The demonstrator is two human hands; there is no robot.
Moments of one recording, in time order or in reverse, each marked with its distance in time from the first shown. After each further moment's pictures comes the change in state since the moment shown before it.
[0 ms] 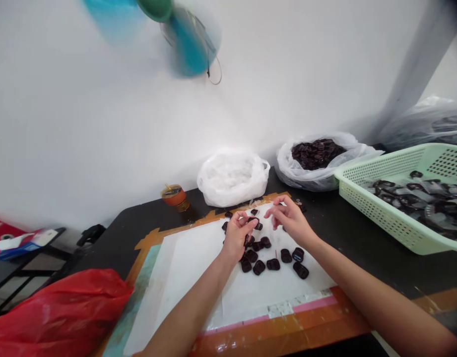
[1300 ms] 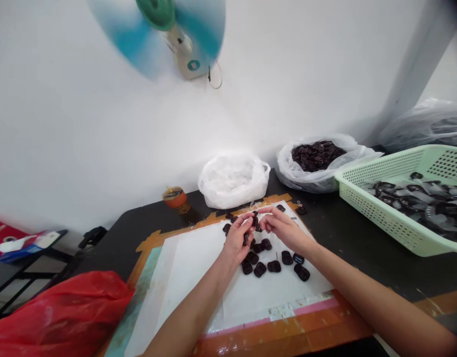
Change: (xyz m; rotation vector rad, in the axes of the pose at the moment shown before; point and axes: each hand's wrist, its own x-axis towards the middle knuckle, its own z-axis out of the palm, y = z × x) left_hand 0.003 0.000 -0.002 -0.256 0.045 -0.136; right_hand -0.006 0.011 0.012 0.062 -0.187 0.116
